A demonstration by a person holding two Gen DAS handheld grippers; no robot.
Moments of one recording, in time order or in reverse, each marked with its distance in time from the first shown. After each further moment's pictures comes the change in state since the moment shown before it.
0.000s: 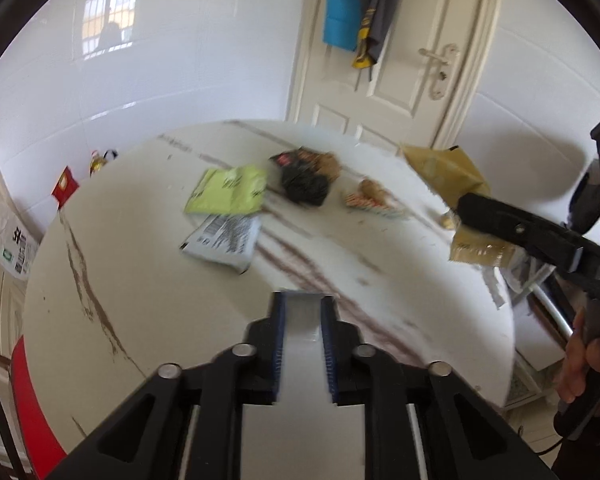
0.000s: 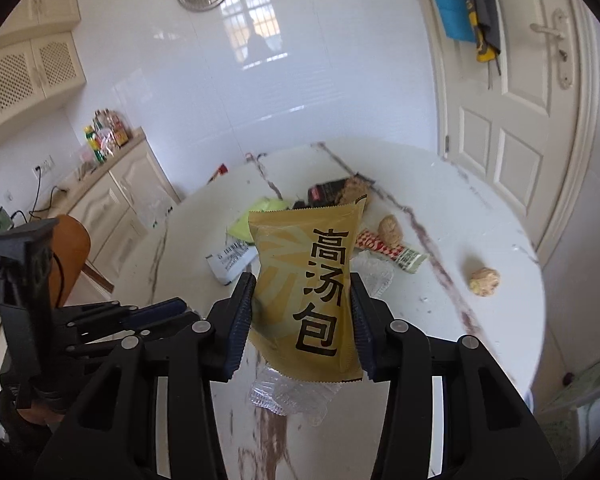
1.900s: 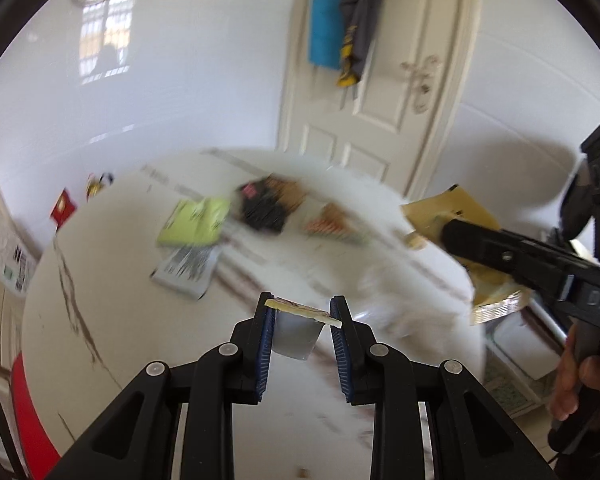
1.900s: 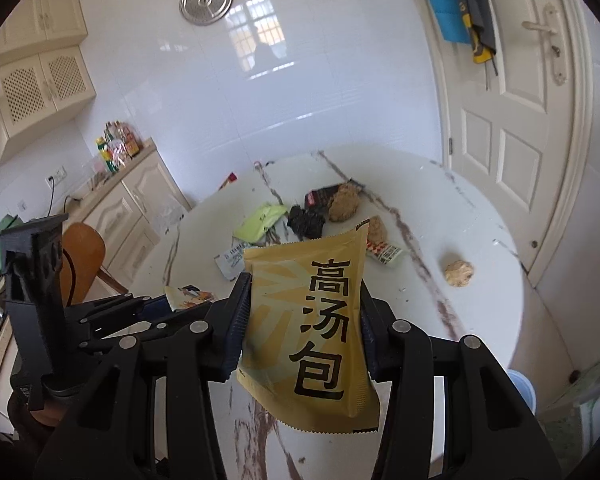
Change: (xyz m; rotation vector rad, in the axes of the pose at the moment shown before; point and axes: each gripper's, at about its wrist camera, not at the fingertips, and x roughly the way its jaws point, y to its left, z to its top) left arm -0.006 -0.047 0.011 0.039 -0.080 -0.004; right arm -0.034 -0.021 -0.003 0.021 -0.016 0.040
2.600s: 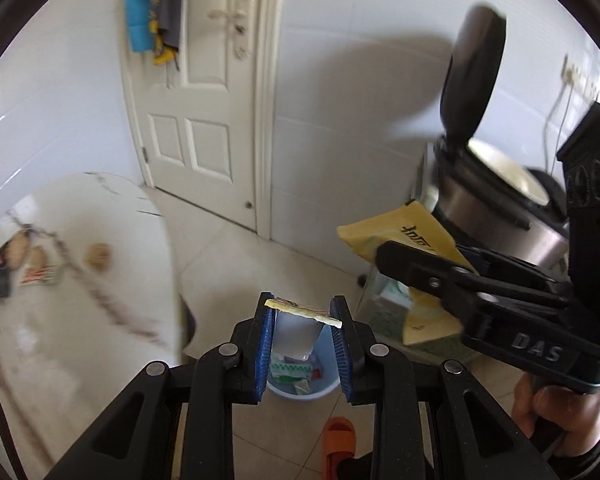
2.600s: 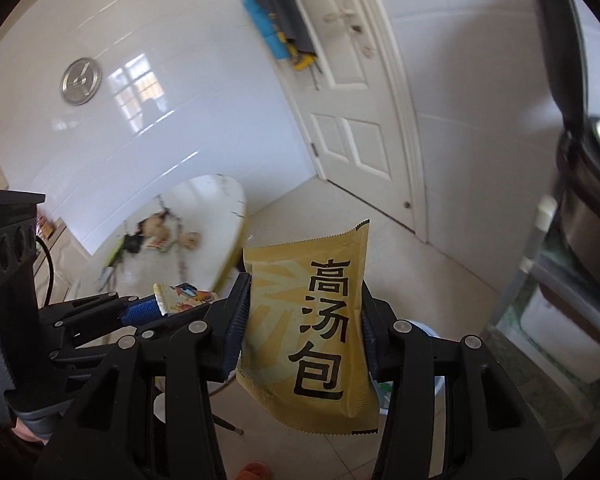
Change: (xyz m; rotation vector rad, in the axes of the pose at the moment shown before) left arm 0.114 -0.256 0.009 0.326 0.168 -0.266; right arm -0.144 -0.188 -0.092 0.325 -0.106 -0.309
